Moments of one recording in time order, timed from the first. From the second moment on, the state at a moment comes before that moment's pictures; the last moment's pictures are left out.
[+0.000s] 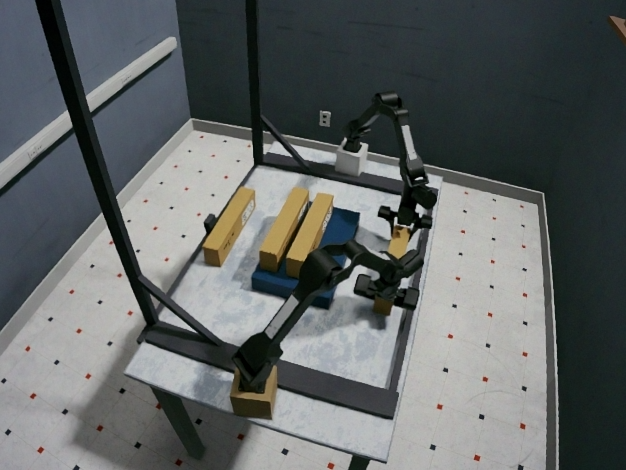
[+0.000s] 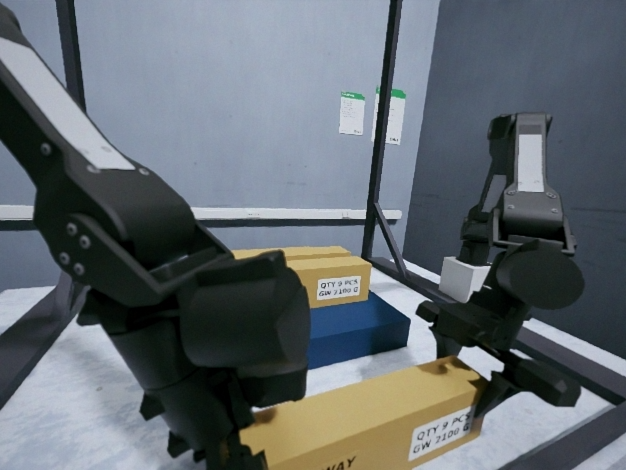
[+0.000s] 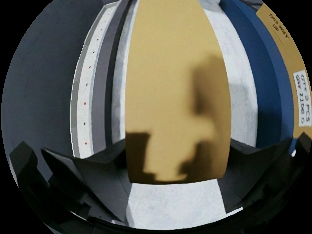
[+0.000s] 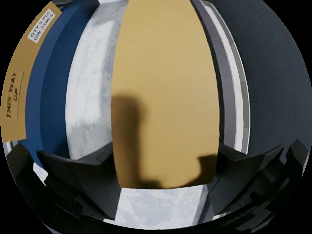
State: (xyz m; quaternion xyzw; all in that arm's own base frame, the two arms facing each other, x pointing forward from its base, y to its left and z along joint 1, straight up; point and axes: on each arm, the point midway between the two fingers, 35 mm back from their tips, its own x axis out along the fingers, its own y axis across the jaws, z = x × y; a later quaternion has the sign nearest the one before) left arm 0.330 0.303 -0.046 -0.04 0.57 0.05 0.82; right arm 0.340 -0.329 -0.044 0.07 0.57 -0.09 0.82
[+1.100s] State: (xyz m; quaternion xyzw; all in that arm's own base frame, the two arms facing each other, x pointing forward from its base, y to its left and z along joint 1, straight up) left arm 0.333 0.290 -0.023 -0.06 0.58 0.03 0.81; right arm 0.343 -0.317 -0.023 0.09 0.58 -0.07 0.81
